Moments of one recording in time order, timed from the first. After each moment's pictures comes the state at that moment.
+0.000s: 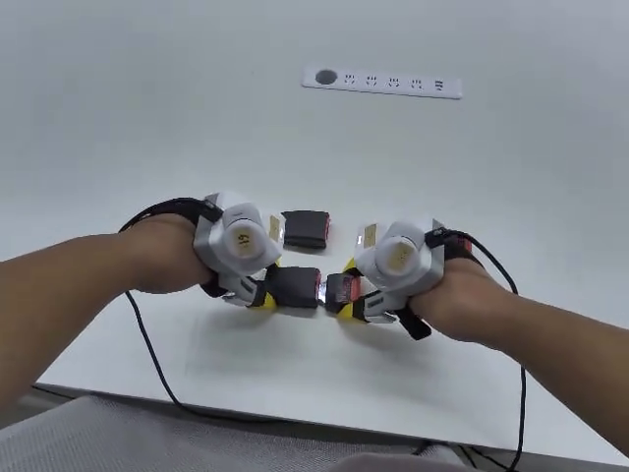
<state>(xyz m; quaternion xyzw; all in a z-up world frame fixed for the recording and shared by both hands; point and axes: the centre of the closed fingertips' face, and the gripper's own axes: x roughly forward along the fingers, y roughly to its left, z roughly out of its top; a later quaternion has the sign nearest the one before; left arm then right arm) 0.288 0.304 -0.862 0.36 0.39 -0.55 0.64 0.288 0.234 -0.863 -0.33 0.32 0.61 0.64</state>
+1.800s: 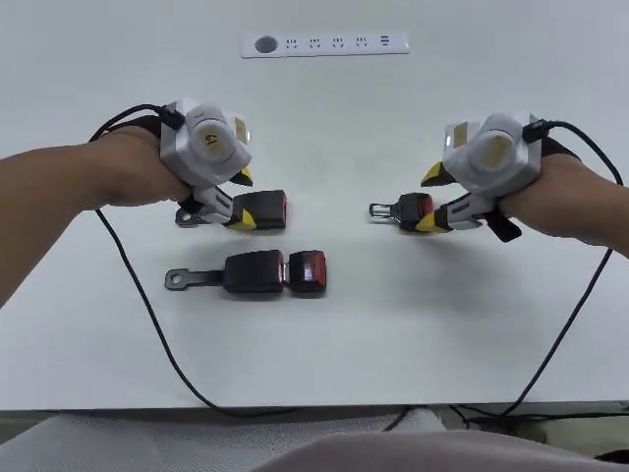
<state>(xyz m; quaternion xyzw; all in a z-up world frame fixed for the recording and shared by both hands) 0.378 0.287 -0.843 0.38 0.39 -0.54 0.64 0.371 0.076 -0.842 -0.36 0.36 0.53 0.68</state>
